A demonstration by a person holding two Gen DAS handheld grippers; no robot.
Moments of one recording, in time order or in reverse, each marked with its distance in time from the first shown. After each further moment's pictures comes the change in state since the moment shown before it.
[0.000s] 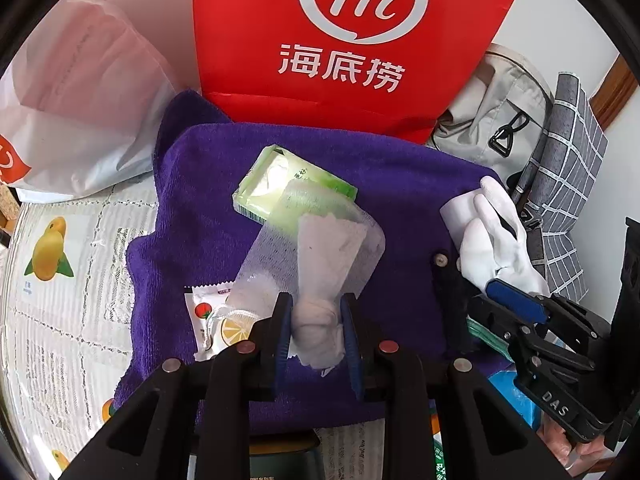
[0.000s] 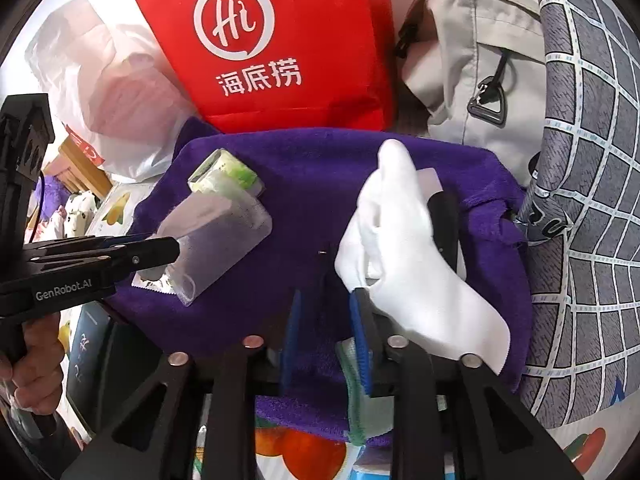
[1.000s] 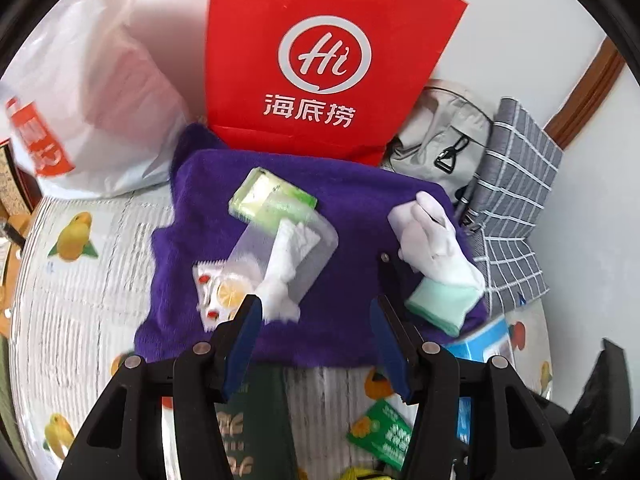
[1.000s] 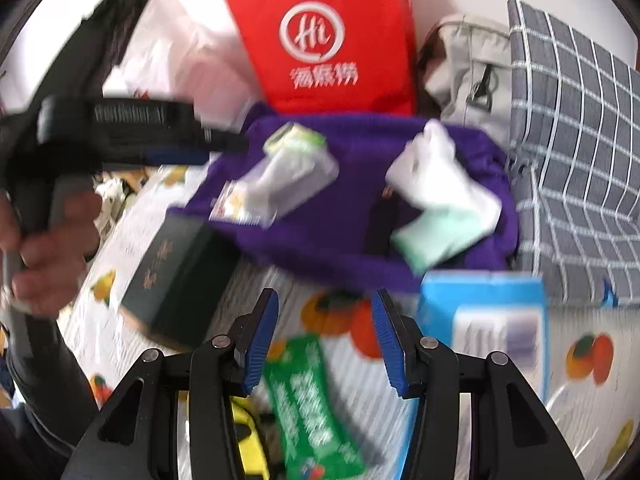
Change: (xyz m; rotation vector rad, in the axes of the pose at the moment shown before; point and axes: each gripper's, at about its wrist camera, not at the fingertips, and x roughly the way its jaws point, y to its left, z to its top) left arm -0.076 -0.015 -0.032 -0.017 -0.084 -0.062; right arm -0.079 0.045 -0.087 -0.038 -0.032 0.036
